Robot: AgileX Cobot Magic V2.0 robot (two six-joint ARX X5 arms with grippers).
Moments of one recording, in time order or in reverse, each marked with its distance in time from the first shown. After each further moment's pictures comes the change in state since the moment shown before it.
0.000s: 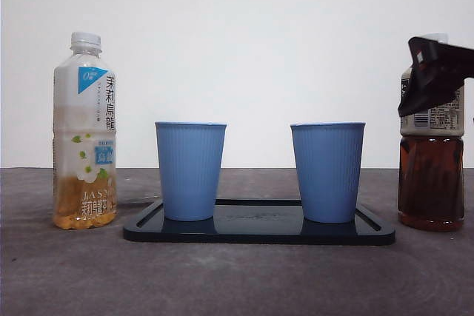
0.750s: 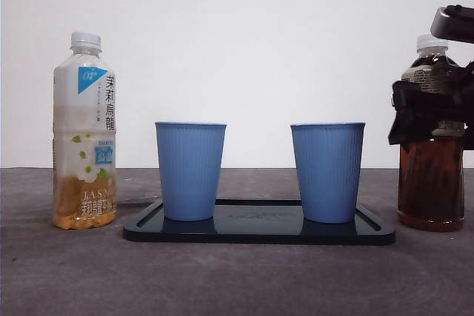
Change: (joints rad) left arm 0.000 0.000 0.000 0.000 0.000 -0.002; right arm -0.021 0.316 0.000 0.343 0.032 -0.003
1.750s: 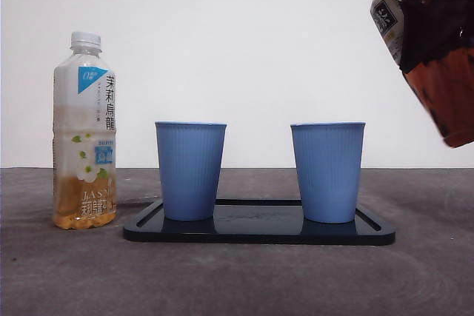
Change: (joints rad) left arm 0.000 0.000 0.000 0.000 0.000 0.000; right arm 0.144 -0.164 0.609 -1.165 0.098 -0.365
